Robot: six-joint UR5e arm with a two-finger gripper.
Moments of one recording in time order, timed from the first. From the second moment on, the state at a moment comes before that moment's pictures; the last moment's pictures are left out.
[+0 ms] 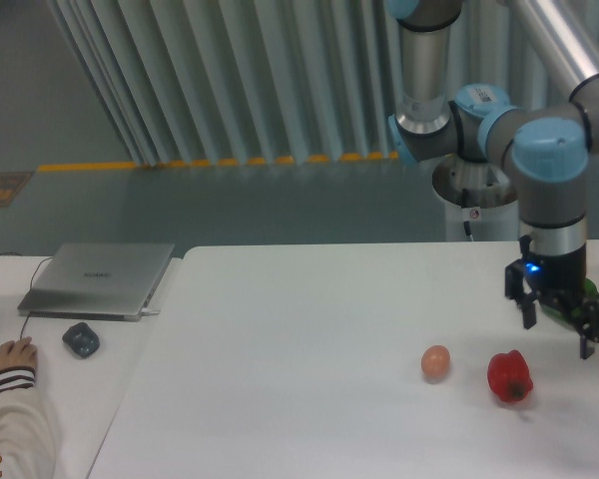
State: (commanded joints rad) arm 2.50 -1.83 -1.51 -1.20 1.59 1.45
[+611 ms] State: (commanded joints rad) arm 2.54 -1.84 -1.52 -1.28 1.59 1.72
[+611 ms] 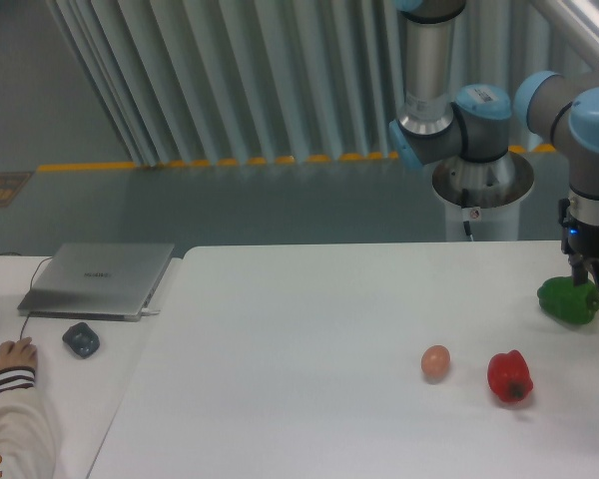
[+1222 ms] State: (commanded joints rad) arm 2.56 -1.85 -1.55 -1.27 1.58 1.80
